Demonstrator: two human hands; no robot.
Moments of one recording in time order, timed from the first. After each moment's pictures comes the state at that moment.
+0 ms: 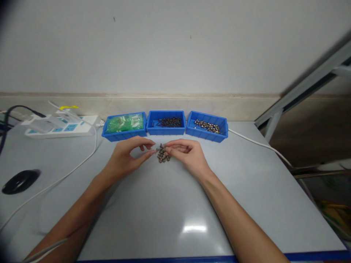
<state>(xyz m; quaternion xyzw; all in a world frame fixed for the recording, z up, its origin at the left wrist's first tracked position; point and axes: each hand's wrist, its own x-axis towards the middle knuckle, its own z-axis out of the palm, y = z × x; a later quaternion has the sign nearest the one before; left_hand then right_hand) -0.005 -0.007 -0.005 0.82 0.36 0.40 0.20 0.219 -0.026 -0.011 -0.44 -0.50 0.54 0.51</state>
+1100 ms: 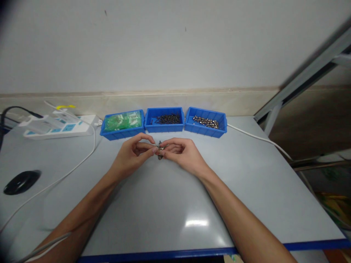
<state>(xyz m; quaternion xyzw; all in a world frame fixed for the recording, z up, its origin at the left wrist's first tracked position) 0.016 -0.019 -0.001 0.63 0.40 0.41 0.52 0.213 -0.030 -0.007 -0.43 -0.55 0.57 0.44</state>
